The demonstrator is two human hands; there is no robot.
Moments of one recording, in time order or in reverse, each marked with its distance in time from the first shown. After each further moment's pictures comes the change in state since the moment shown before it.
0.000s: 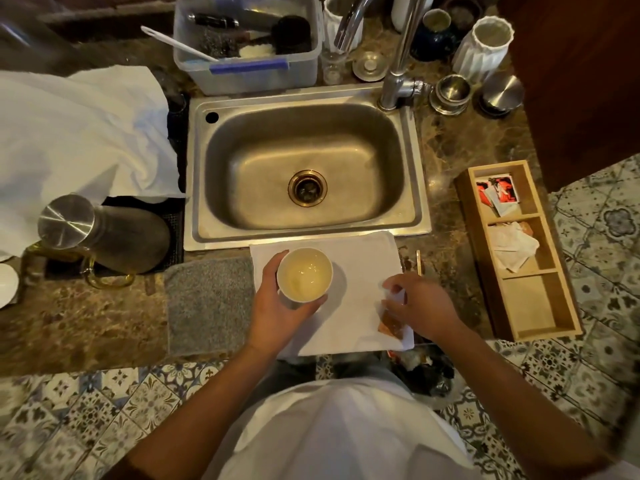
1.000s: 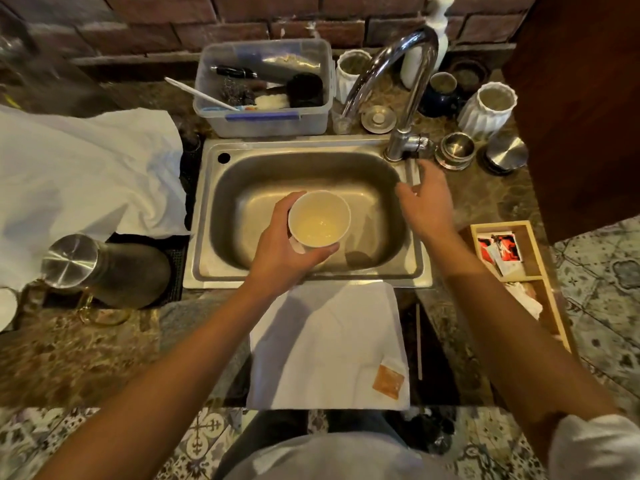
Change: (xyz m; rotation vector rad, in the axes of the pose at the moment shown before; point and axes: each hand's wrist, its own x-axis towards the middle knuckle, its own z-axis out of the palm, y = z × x) left_hand 0.130 0.100 -0.012 0.014 0.002 0.242; right_hand 0.175 -0.082 -0.152 0.278 0.522 0.030
